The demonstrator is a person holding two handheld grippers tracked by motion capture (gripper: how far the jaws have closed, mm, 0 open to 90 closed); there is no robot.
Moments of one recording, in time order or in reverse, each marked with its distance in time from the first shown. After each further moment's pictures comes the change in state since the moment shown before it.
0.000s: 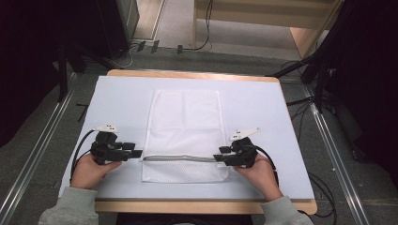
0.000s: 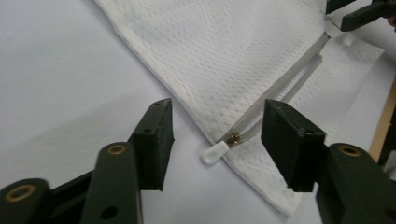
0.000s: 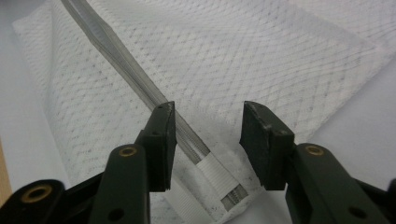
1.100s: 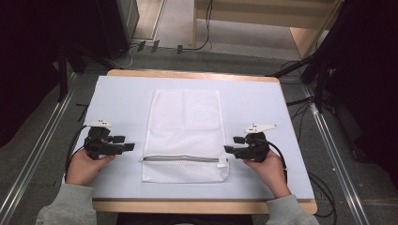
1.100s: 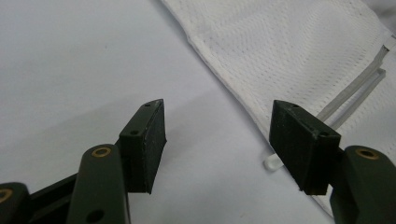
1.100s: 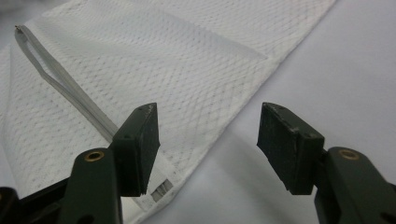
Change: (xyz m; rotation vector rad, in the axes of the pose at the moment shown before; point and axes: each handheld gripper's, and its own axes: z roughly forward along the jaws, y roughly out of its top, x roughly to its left) left arm 0.024 0.002 -0.008 -0.025 0.122 -0.028; right arm -0.030 -0.008 -0.023 -0.120 -0.099 0.091
